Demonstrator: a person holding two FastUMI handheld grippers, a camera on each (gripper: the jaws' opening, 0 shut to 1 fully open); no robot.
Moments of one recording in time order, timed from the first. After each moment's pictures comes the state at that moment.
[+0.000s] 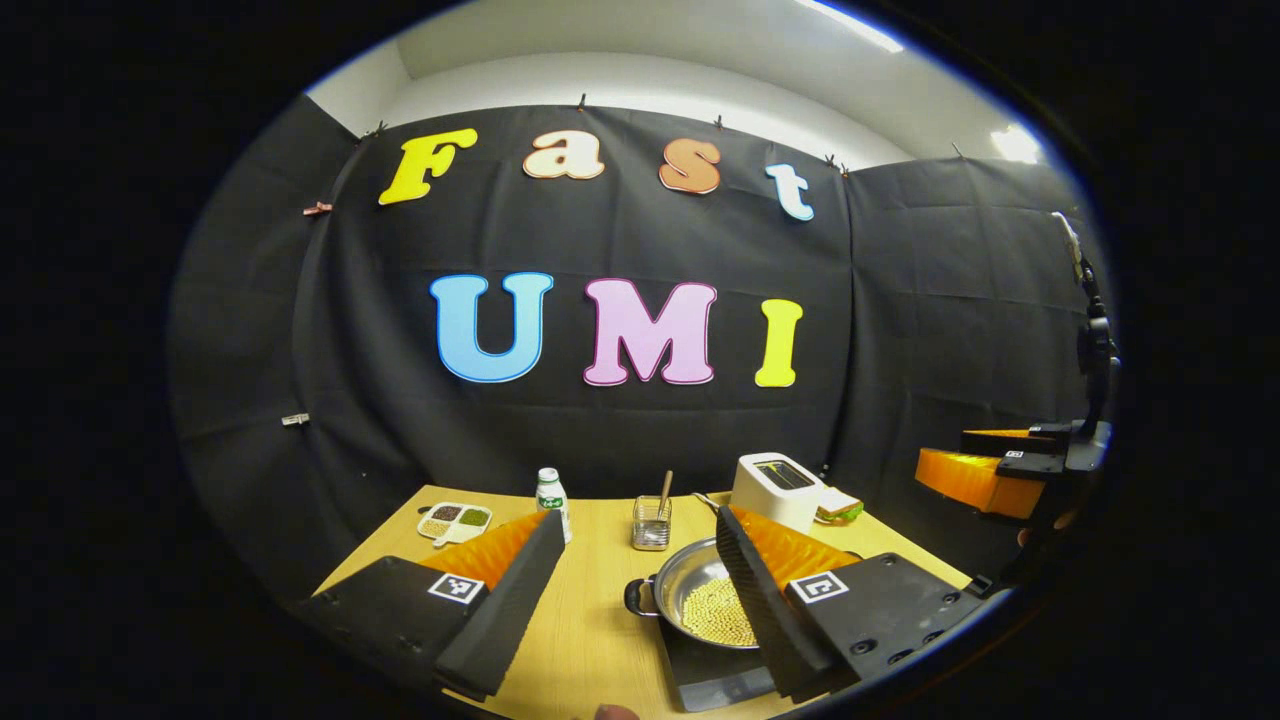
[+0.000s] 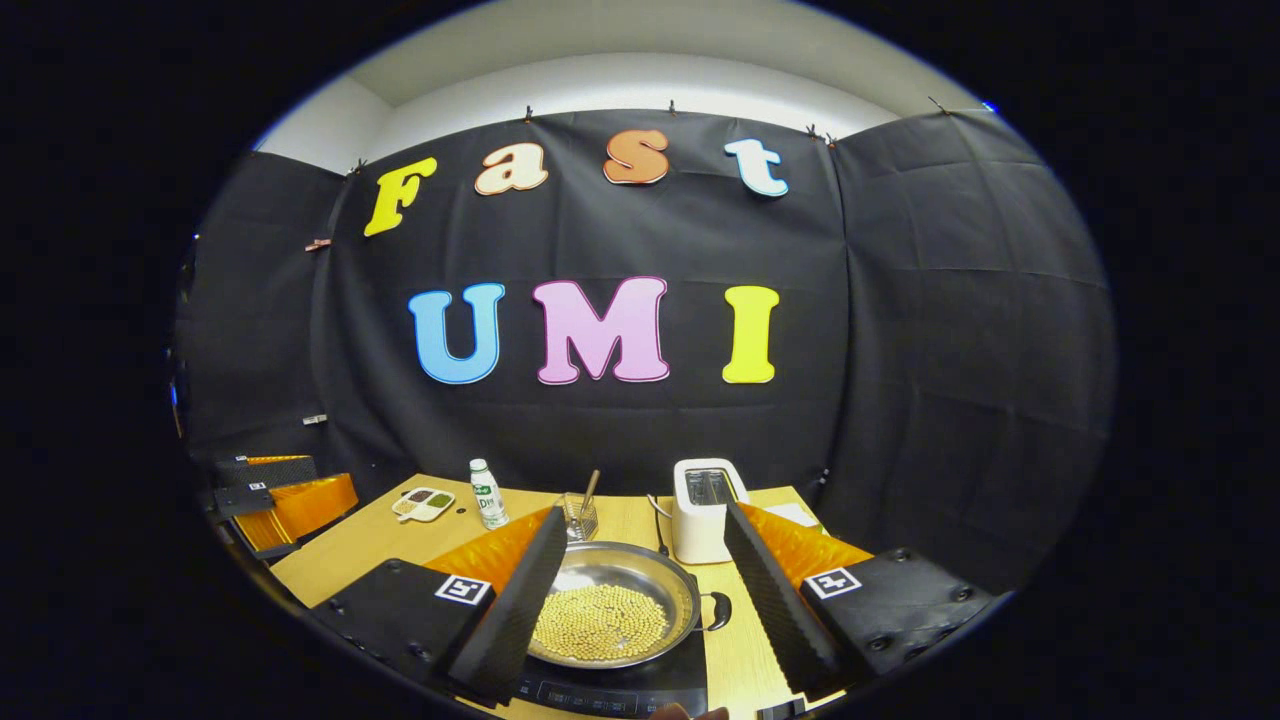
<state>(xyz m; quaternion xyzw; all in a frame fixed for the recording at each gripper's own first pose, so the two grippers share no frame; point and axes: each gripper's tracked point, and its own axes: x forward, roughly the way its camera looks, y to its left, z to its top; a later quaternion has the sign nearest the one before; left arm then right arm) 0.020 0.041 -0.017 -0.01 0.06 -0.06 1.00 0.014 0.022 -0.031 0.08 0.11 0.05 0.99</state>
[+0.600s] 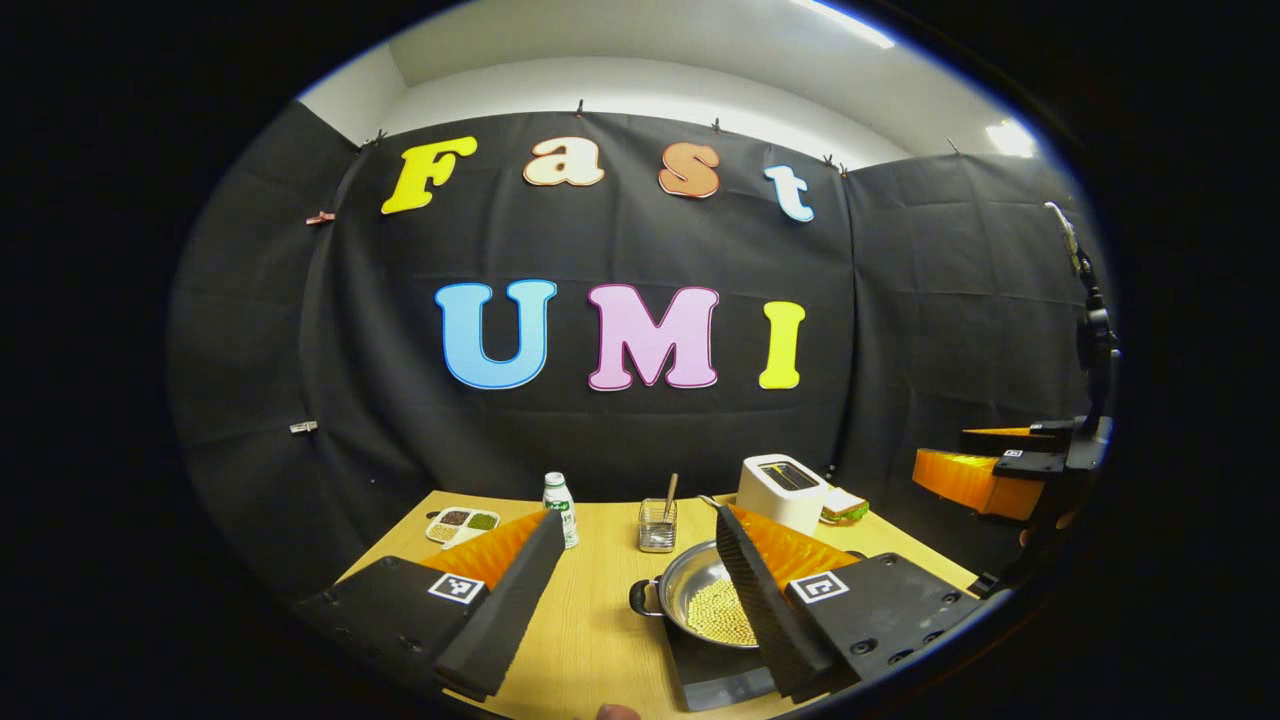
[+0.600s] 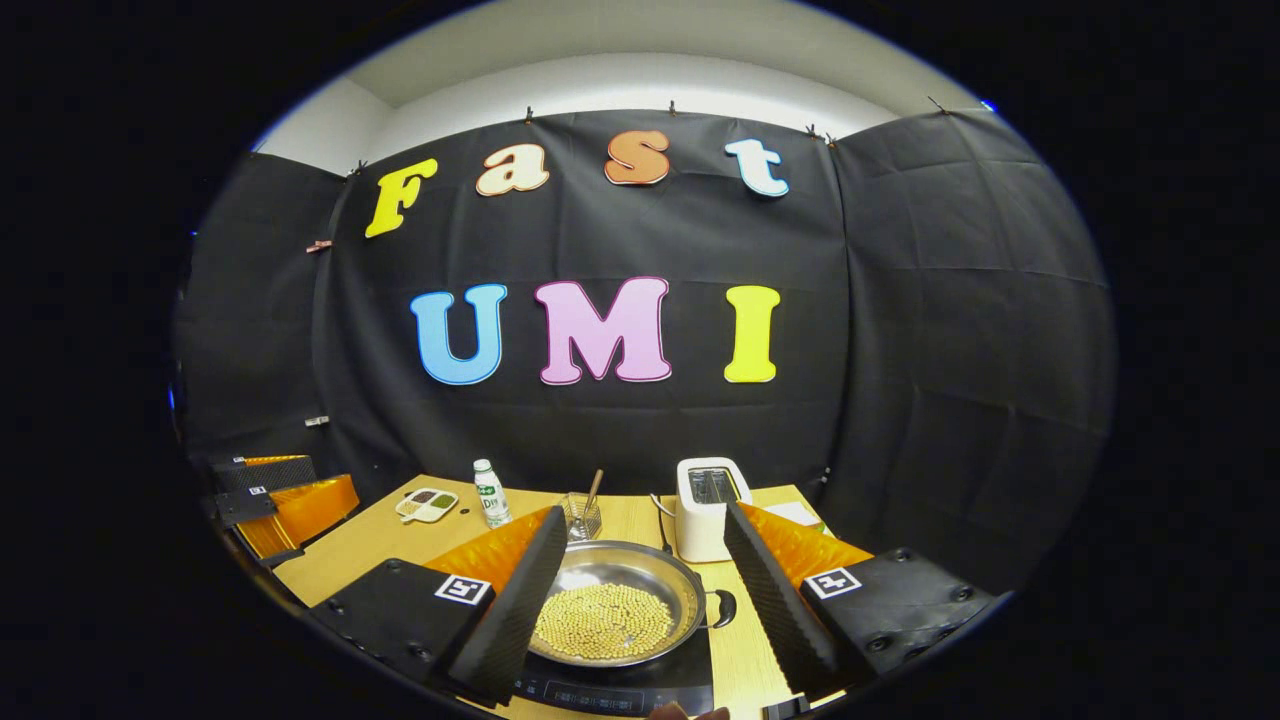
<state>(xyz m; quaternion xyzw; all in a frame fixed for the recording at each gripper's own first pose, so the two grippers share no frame) 0.017 0.035 -0.014 0.00 0.06 -0.06 1.00 0.013 0.028 -0.030 0.08 0.12 0.05 0.99</state>
